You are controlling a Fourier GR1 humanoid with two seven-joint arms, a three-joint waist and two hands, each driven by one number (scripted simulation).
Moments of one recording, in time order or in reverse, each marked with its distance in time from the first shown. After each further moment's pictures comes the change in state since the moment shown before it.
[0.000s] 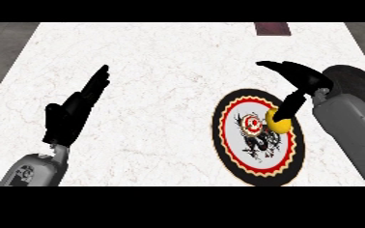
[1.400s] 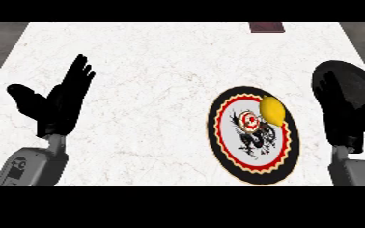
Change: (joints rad) left arm -0.029 -0.058 0.113 0.045 0.171 0.172 0.010; right arm 0.500 0.244 -0.464 -0.274 -0.512 -0.608 -0.181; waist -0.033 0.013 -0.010
